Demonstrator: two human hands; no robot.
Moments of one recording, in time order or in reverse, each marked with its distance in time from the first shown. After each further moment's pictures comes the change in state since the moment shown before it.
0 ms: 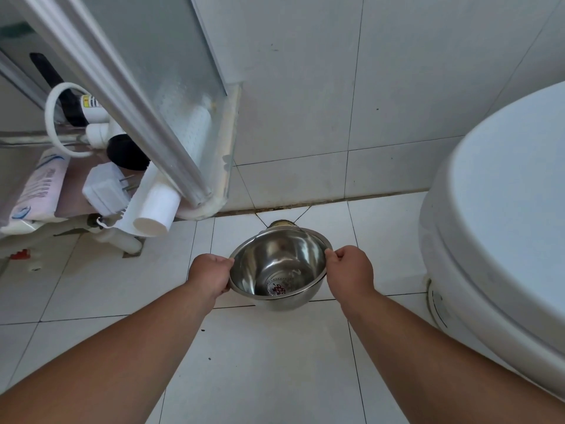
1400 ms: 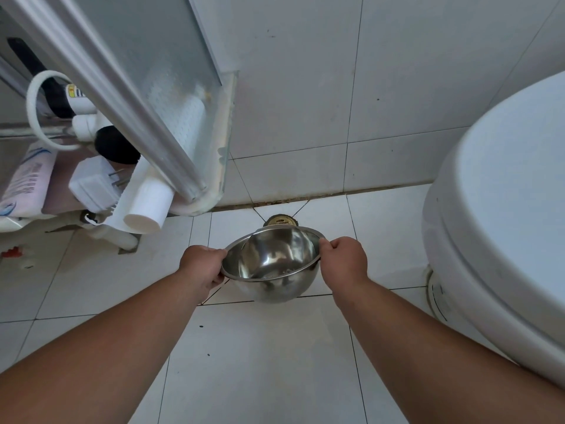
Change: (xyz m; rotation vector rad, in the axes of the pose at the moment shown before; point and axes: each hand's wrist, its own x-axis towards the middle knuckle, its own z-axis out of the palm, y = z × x) left_hand 0.009 0.013 -0.009 -0.075 -0.018 -0.086; right_hand 0.003 -0.015 0.005 0.049 0.002 0.054
